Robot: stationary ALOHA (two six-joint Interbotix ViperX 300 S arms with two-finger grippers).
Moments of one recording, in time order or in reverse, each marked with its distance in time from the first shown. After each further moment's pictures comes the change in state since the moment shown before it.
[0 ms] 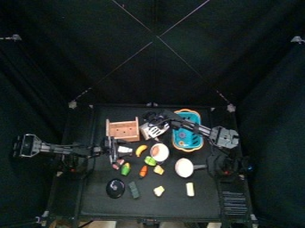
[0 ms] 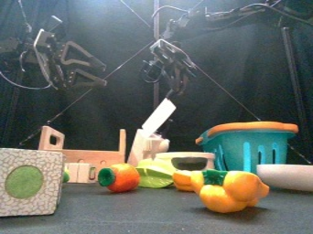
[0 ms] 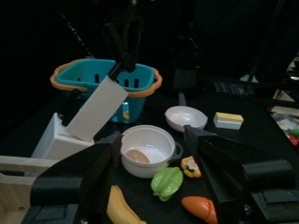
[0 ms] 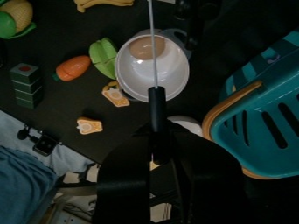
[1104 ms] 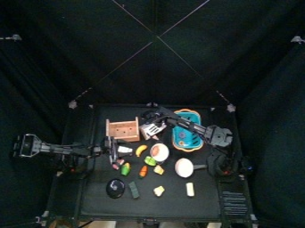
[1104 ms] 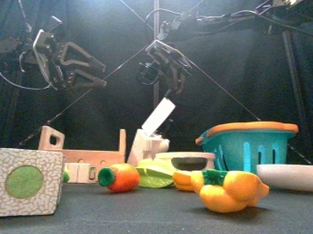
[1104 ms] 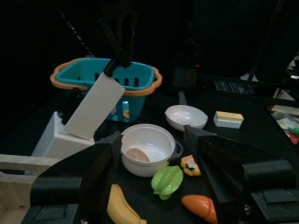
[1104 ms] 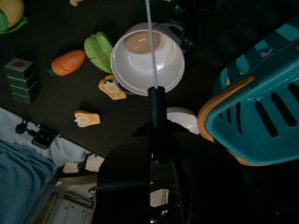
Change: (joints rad) left arm 0.000 0.000 0.005 0.000 0.000 0.002; right arm -0.009 0.087 -0.152 0.006 0.144 0.017
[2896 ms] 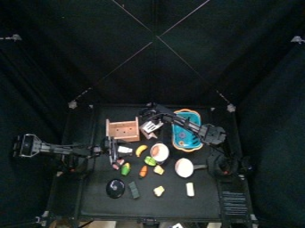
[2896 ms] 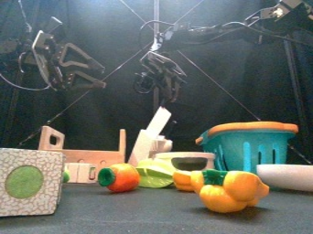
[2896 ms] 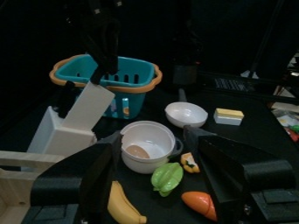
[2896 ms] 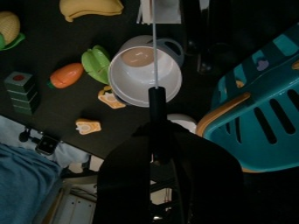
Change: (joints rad) left arm 0.000 0.000 0.002 0.000 0.011 -0.002; right arm -0.031 0.106 -0.115 0.006 0.043 0.008
